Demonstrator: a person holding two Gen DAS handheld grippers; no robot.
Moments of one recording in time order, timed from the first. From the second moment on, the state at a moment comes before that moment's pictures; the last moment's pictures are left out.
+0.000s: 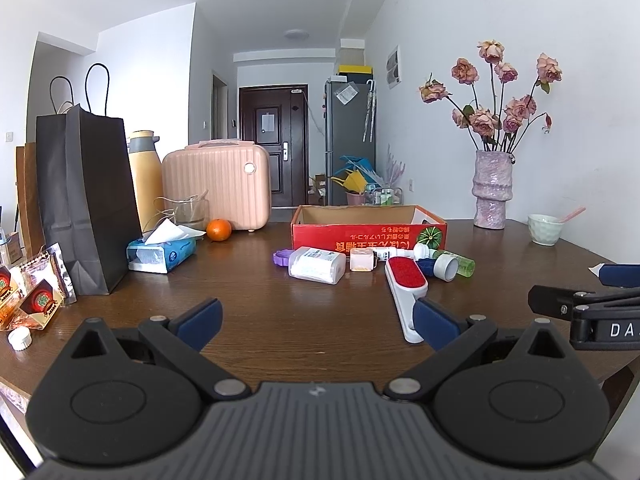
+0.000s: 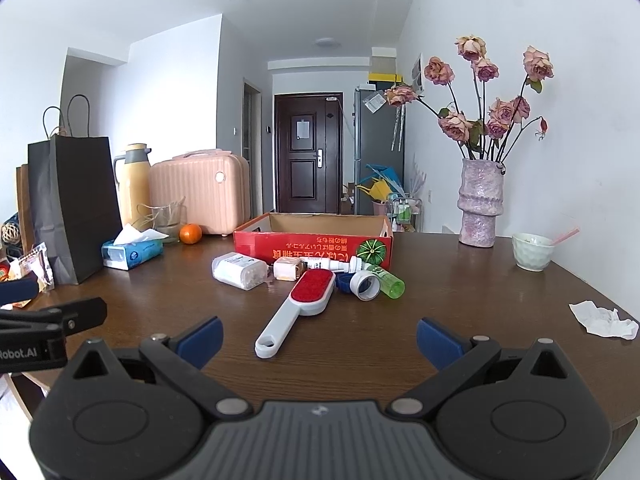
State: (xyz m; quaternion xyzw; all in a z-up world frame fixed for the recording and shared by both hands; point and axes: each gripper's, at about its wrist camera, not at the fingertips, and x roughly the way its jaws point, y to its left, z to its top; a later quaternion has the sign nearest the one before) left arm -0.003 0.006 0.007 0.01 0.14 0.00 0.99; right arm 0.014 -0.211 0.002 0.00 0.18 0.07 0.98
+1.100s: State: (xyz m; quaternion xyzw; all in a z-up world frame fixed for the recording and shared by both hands) left arm 0.057 0.011 0.003 0.02 0.16 0.00 0.99; right arm 0.070 -0.207 -0.008 0.00 0.21 0.07 0.98
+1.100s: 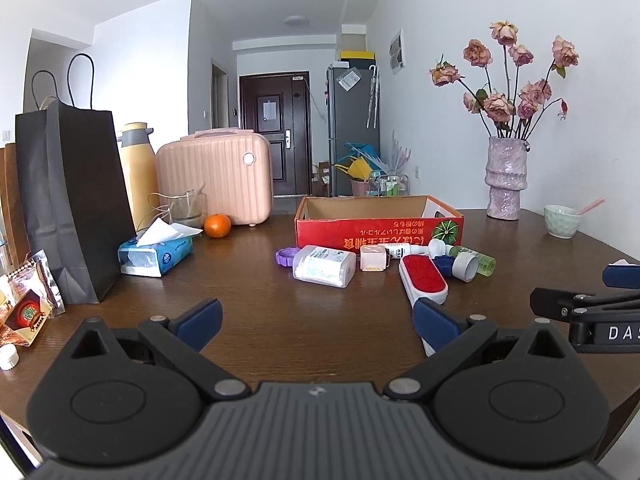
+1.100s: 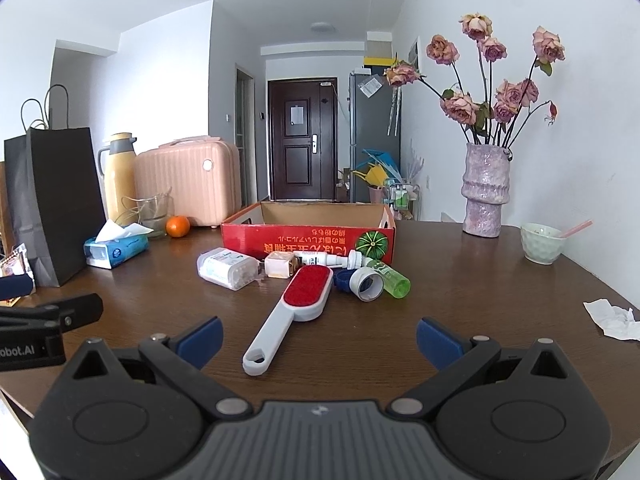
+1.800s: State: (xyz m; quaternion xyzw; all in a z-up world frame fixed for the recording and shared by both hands) left arm 0.124 0.020 -0.004 0.01 0.19 0.00 0.98; right arm 0.132 -0.194 -0.021 -0.01 0.23 0.07 0.97
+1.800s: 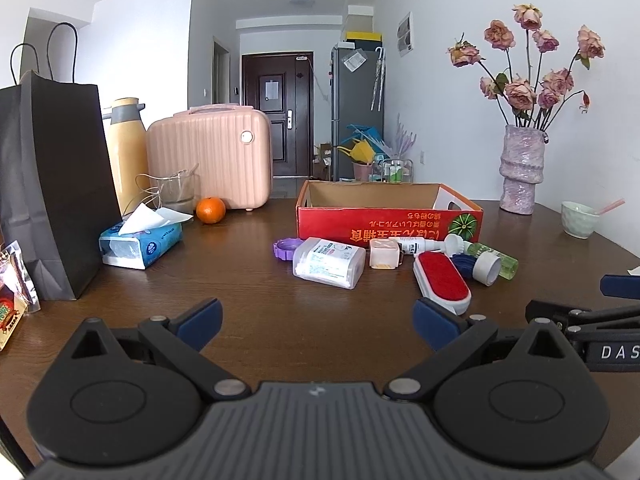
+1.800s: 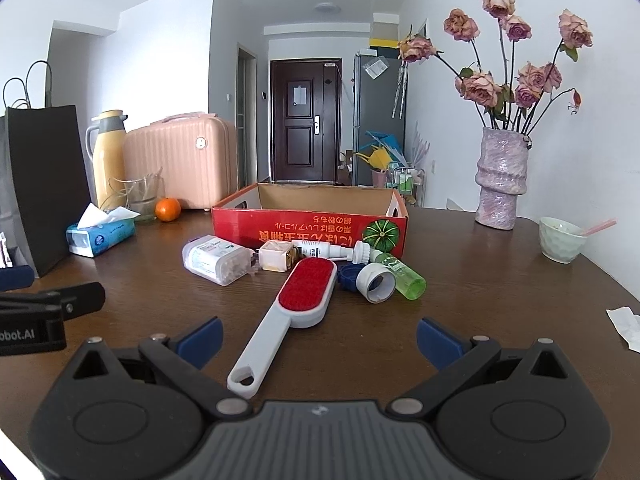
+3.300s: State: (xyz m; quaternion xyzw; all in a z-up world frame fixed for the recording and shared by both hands) left arm 0.265 0.041 -0.003 0.00 0.23 0.00 0.97; right arm 0.283 -0.159 -0.041 -0.04 0.31 0.08 0.95
